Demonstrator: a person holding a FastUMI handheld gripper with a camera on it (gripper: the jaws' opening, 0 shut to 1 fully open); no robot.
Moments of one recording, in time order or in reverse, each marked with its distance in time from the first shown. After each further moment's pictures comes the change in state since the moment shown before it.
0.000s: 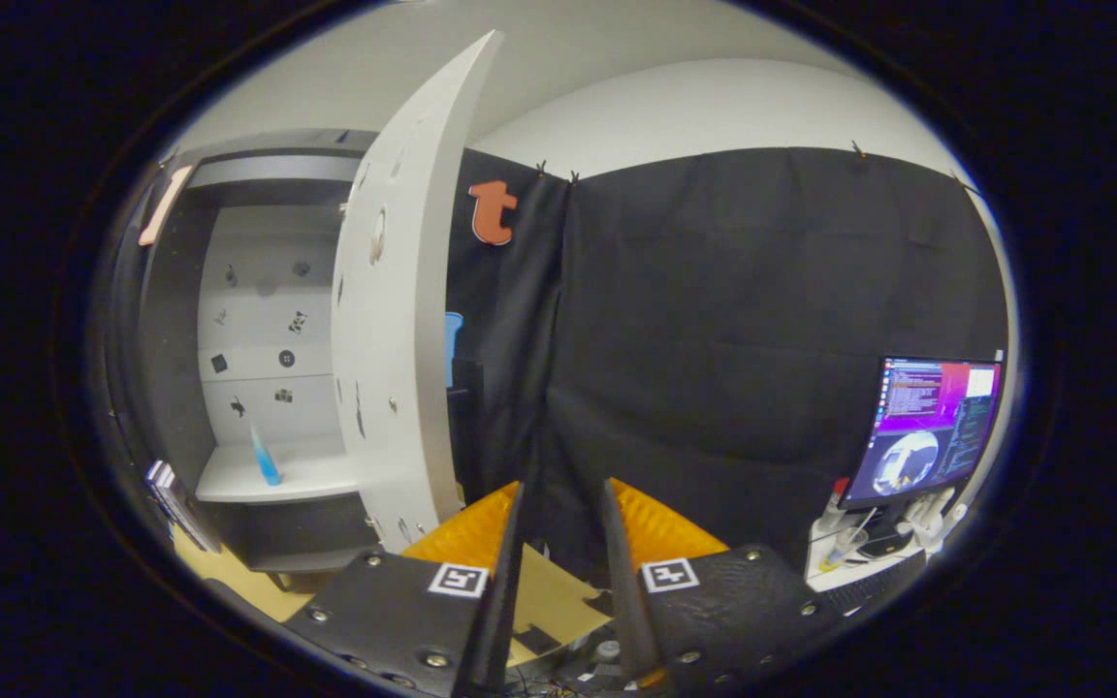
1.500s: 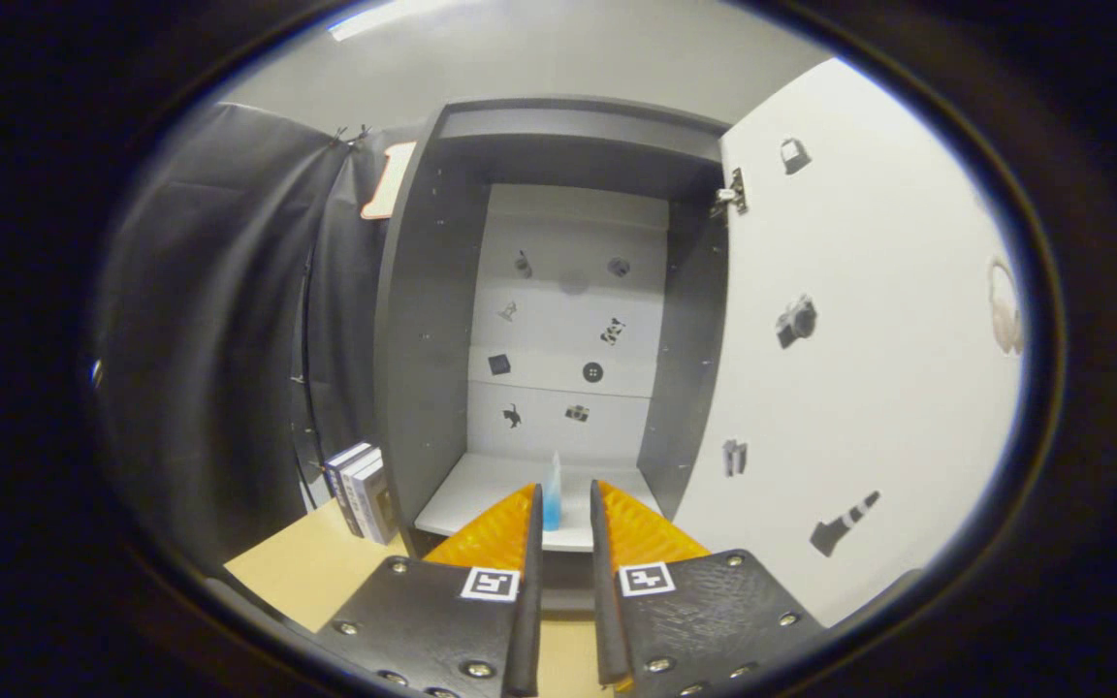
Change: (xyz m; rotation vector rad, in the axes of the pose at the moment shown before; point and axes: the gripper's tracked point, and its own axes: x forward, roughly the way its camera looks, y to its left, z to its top) arm -0.027 0.326 0.028 -0.108 -0.037 0.781
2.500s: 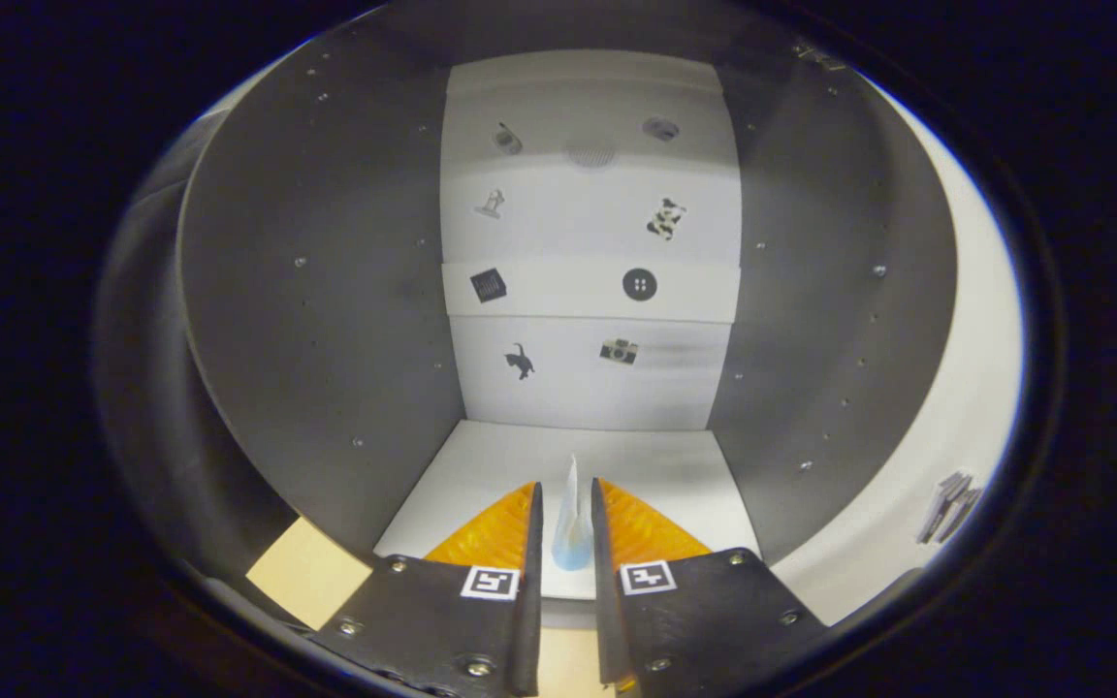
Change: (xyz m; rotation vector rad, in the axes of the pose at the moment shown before) arm 0.205 0.028 -0.055 0.054 0.262 0.143
